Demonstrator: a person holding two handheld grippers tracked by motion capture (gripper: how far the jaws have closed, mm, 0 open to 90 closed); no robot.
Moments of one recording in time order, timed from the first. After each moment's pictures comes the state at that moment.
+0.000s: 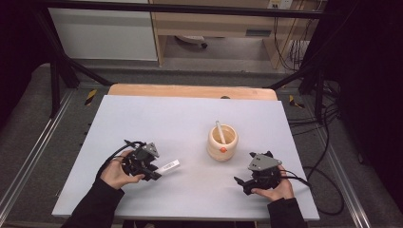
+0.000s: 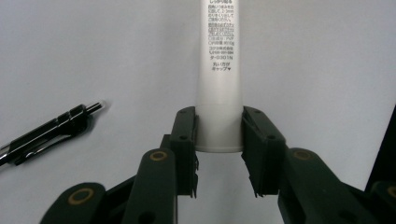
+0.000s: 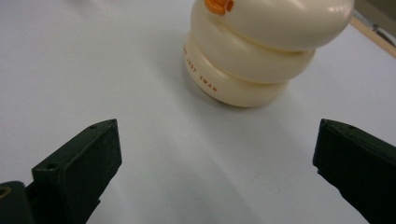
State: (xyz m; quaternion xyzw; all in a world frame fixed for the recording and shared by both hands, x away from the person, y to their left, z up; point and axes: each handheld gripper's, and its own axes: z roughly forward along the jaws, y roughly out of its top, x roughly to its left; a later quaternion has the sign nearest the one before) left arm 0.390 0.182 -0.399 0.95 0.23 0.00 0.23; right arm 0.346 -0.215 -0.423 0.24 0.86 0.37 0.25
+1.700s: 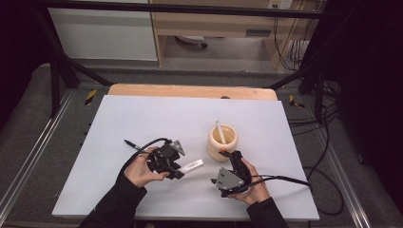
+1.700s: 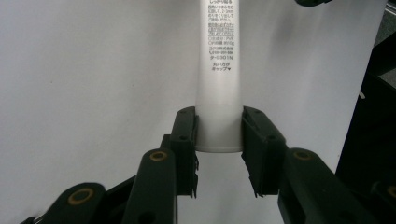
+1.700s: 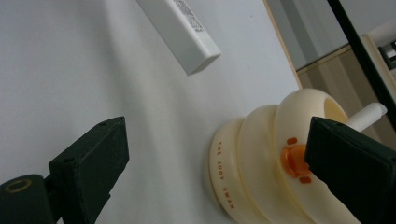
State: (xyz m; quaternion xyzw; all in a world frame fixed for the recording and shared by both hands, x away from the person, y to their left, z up) left arm 0.389 0.111 -0.377 0.95 0.20 -0.01 0.24; right arm 0.331 -0.133 -0.420 0.01 0.87 0.32 0.38
